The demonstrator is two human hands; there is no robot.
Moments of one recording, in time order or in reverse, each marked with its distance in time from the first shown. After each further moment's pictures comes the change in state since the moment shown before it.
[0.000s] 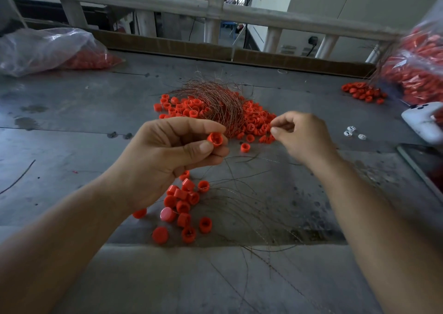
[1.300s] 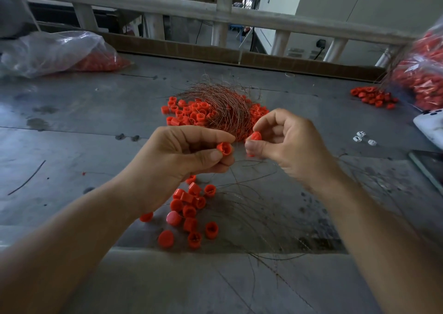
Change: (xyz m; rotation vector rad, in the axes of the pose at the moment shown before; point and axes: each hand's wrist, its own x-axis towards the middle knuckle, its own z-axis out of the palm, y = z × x) left_hand 0.001 0.002 0.005 0.136 0.038 -0.024; right_hand -0.031 -0.048 -0.003 0.486 -0.213 -0.137
